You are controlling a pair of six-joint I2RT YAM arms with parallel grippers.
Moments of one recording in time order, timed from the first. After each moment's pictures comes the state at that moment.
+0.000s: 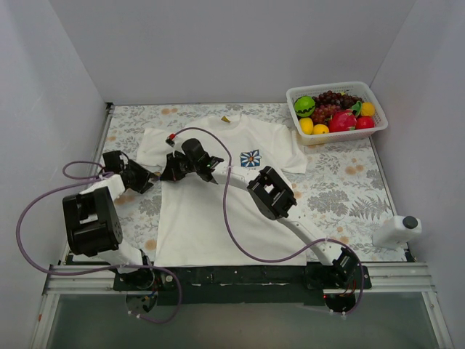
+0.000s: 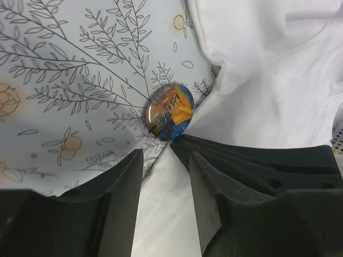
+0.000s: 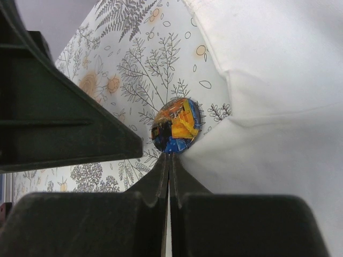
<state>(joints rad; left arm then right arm) 0.26 1.59 0.76 -0.10 0.33 -0.82 0.93 2.74 2.23 0.13 -0.49 0.51</state>
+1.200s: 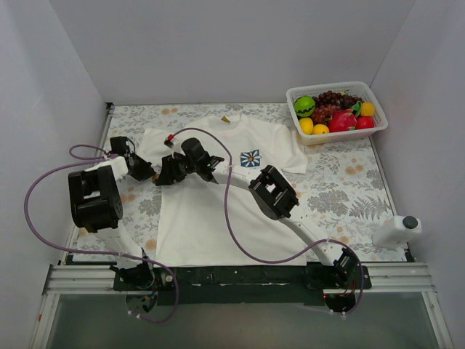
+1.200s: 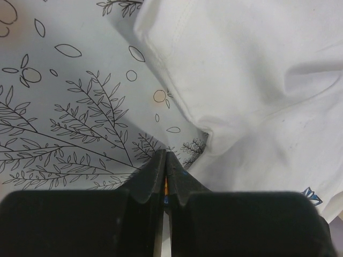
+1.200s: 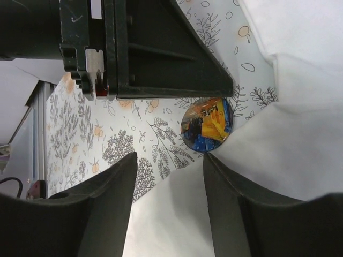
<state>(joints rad) 0.20 1.79 1.01 -0.22 0.19 -0.77 0.93 2.68 2.17 0.13 -0.57 0.54</state>
